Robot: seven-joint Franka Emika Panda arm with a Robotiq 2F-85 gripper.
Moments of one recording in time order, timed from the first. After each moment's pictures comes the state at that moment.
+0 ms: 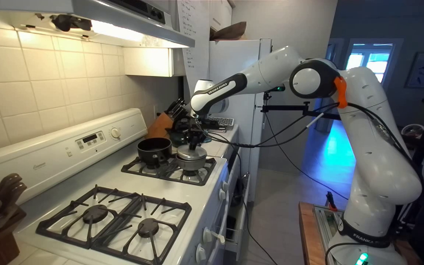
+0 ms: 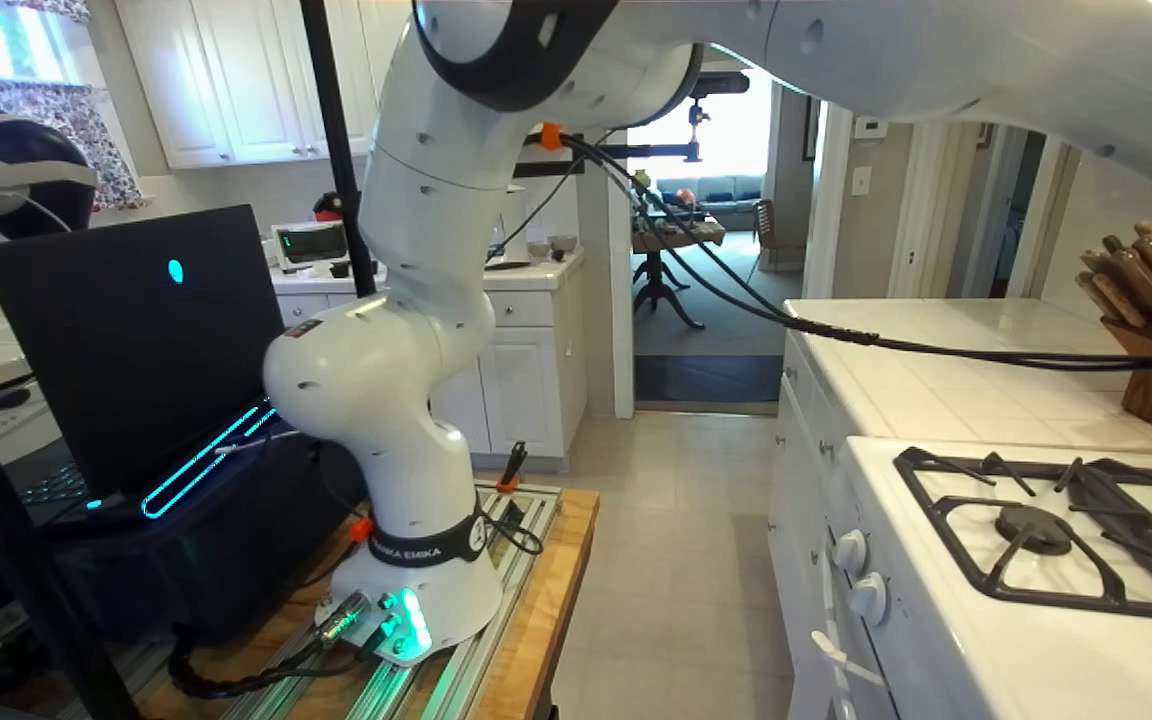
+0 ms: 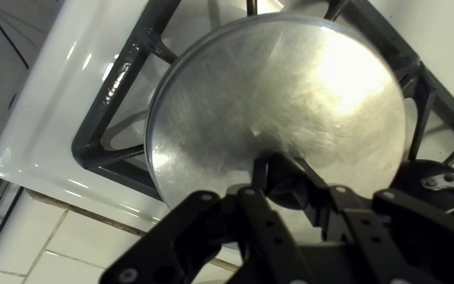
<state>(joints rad) -0.20 0.49 -0.17 -1.61 0.17 2.29 0.47</state>
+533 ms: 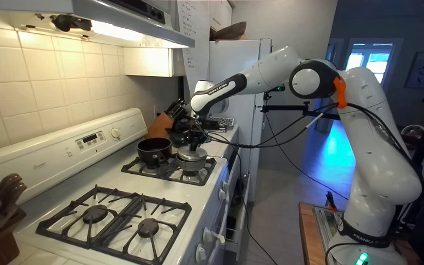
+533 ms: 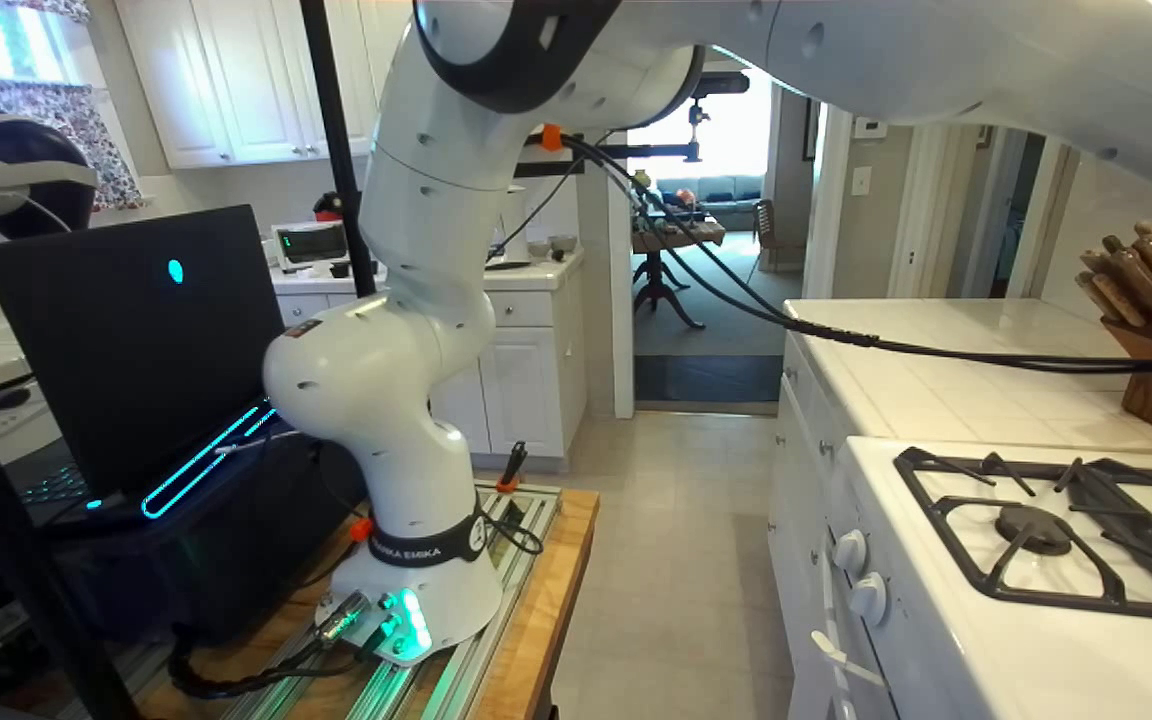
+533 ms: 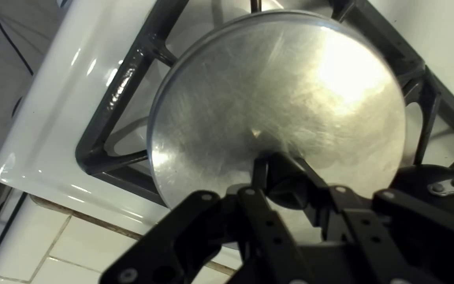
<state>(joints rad) -0.20 0.49 -0.17 -1.61 0.17 2.28 0.47</state>
